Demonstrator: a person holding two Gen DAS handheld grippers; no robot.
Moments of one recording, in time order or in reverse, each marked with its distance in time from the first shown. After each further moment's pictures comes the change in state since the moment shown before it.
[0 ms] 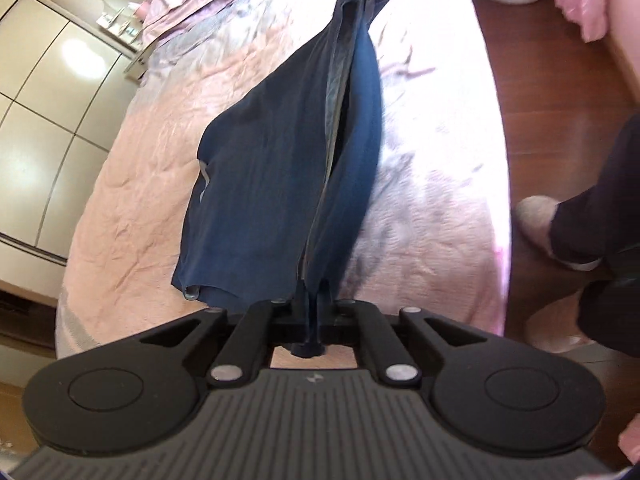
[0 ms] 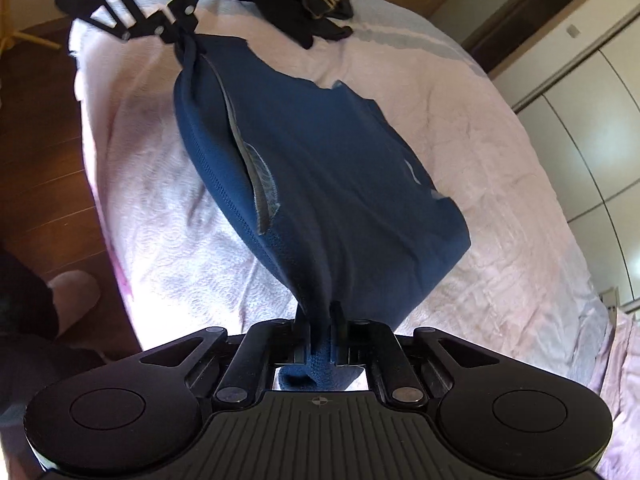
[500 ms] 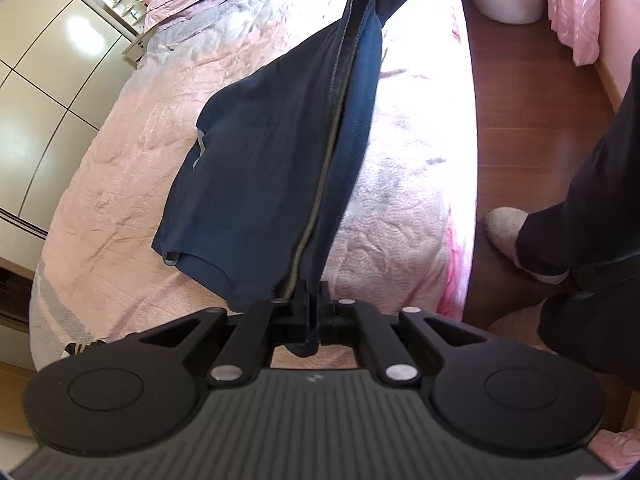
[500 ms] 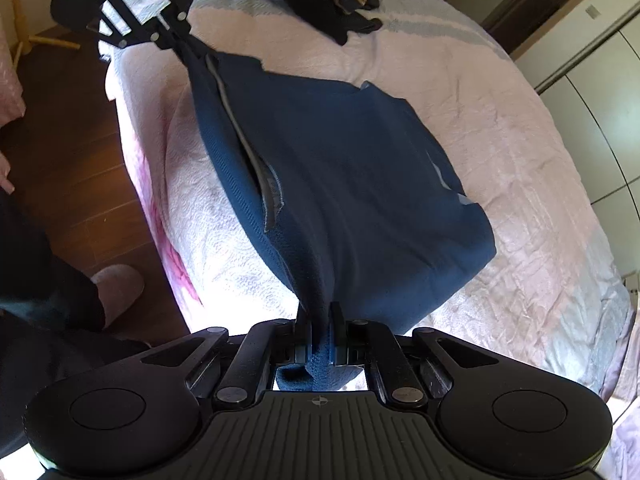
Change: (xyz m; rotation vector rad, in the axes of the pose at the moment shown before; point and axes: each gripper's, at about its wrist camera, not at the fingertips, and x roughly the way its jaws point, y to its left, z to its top) left arm -0.032 -0.022 -0.023 -0.102 -0.008 -0.049; right arm -0.026 0.026 0.019 0.020 0.068 0.078
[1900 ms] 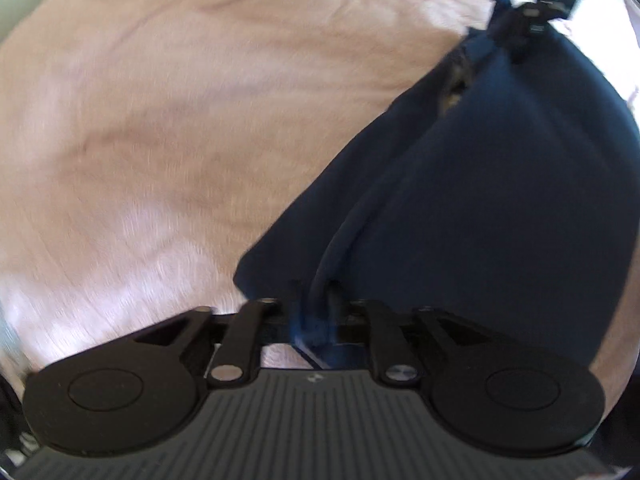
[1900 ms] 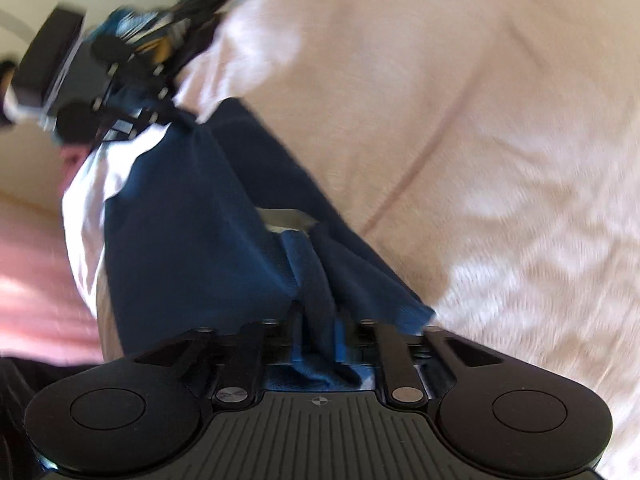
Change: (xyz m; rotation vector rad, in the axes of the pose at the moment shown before) left arm 0.259 0.300 0.046 -0.454 0.309 -0.267; right arm 0.257 -0.366 -0.007 0.612 0.071 0.682
